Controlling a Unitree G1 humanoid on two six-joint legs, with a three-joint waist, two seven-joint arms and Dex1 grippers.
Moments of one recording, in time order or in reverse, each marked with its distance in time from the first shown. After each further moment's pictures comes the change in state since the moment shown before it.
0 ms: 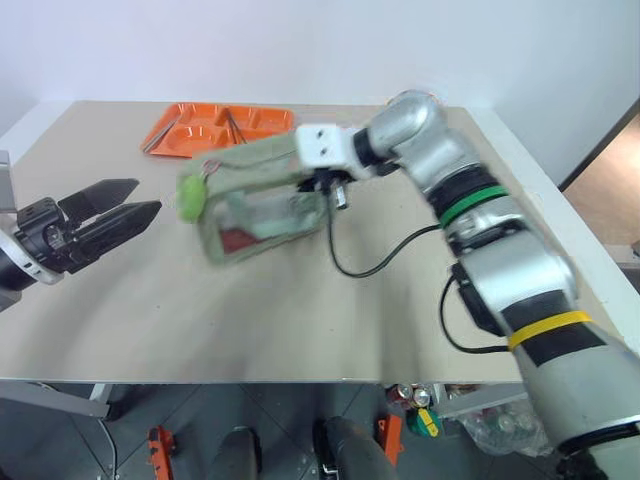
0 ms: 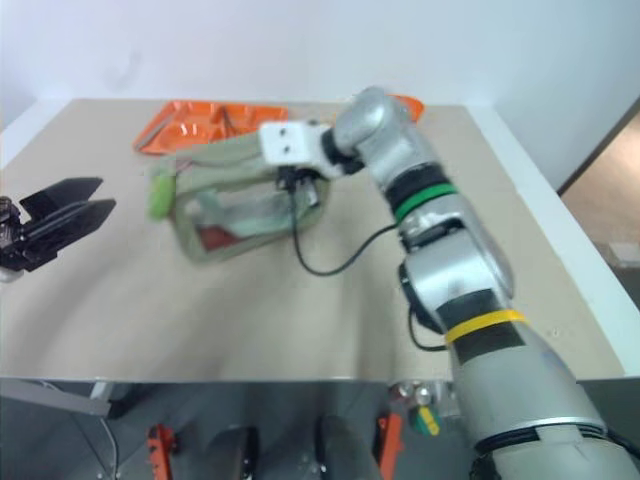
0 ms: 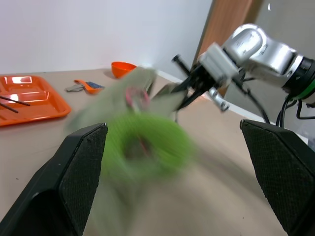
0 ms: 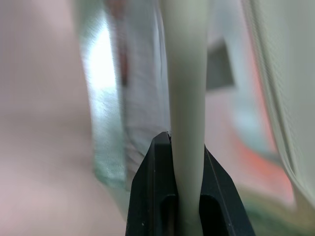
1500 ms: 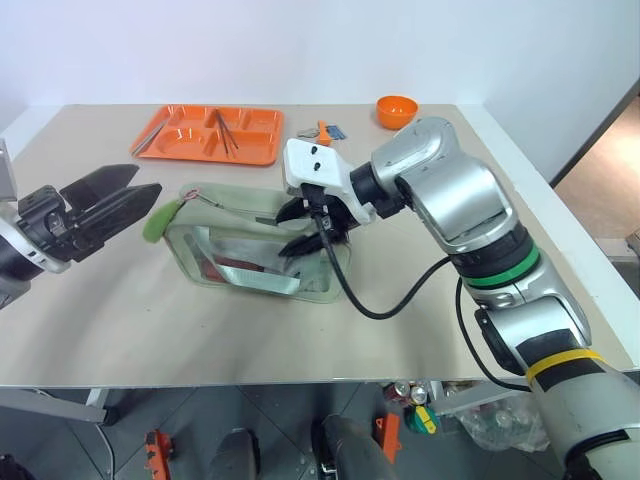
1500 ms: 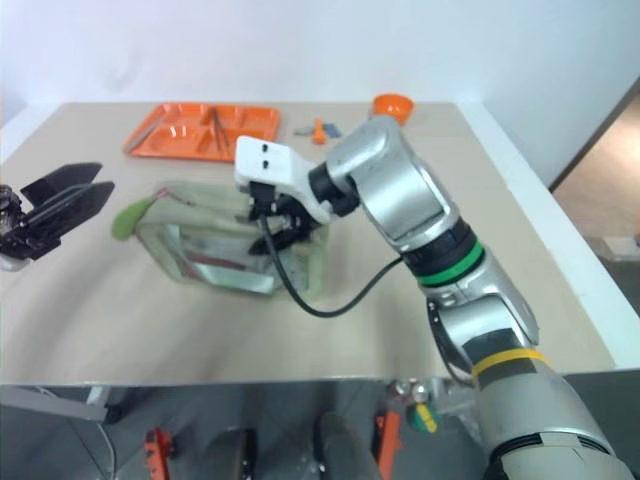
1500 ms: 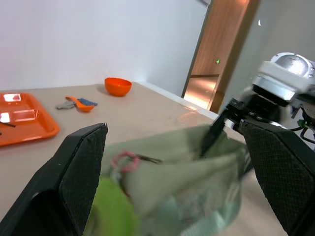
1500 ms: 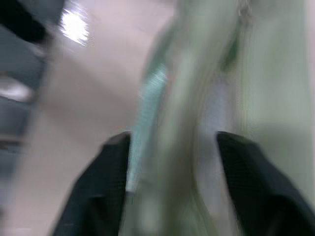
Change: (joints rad) left arm -0.085 -0.009 -0.034 0.024 -0.025 -0.029 0.040; right arm 0.280 -0.062 0.041 -1.030 0.381 1.052 0.070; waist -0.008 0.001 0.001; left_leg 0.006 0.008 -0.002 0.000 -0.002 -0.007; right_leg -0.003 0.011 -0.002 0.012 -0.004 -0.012
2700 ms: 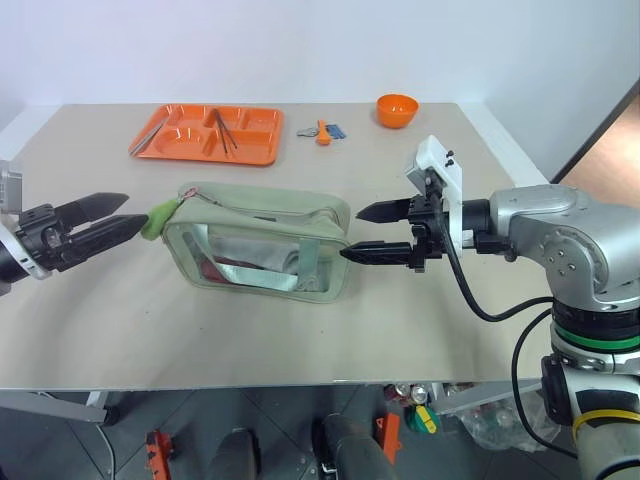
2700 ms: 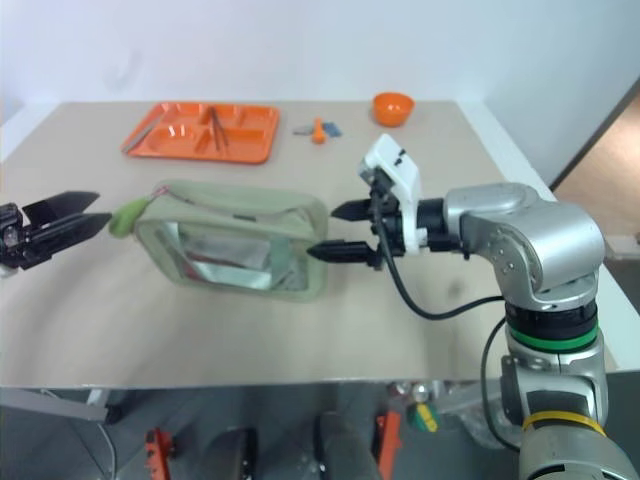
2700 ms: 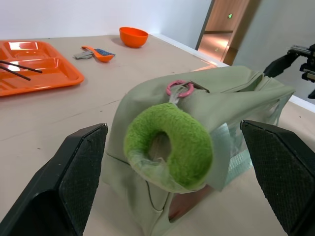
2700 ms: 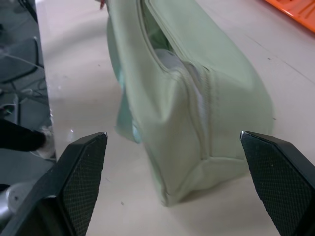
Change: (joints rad) left arm -0.028 0.117 -0.124 0.314 0.299 -0.089 -0.327; right arm 0.378 -0.215 -0.445 -0.309 0.428 0.404 -0.432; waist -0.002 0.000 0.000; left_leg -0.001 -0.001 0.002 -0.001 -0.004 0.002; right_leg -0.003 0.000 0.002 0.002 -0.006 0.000
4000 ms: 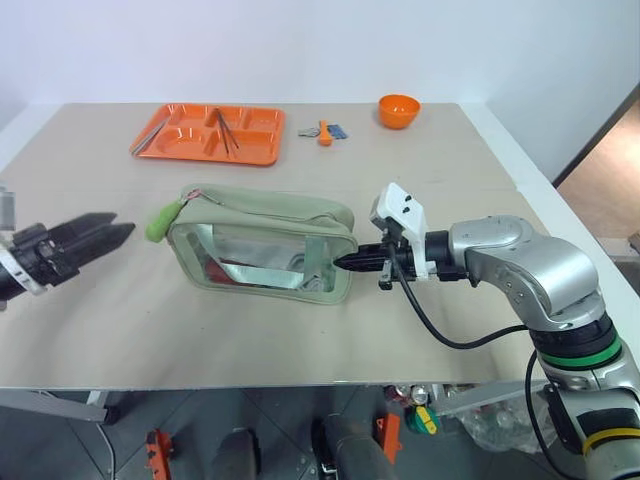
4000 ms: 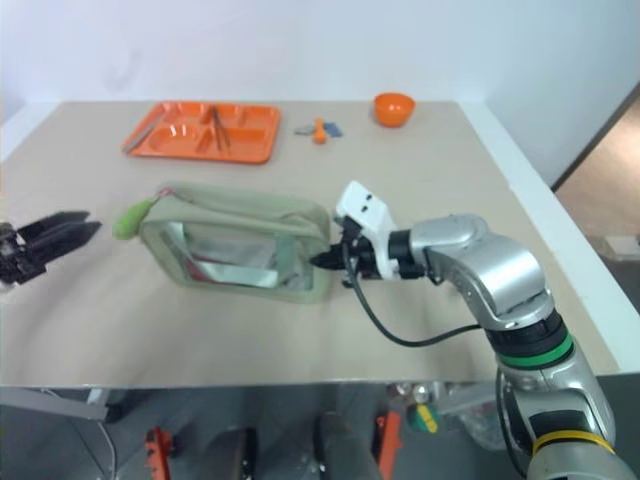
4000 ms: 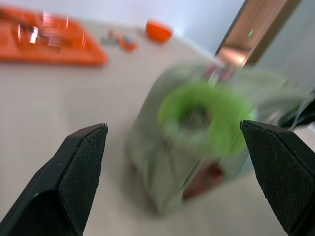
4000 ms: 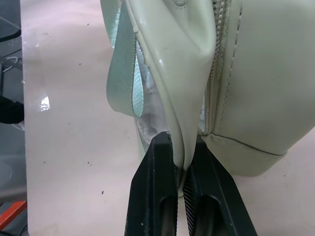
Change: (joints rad) left arm 0.072 -0.026 0.013 0.040 0.016 0.059 0.047; right arm 0.111 -0.038 0.220 0.049 -0.053 -0.305 -0.066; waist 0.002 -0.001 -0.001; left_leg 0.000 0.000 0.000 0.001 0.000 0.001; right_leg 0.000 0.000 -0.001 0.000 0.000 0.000
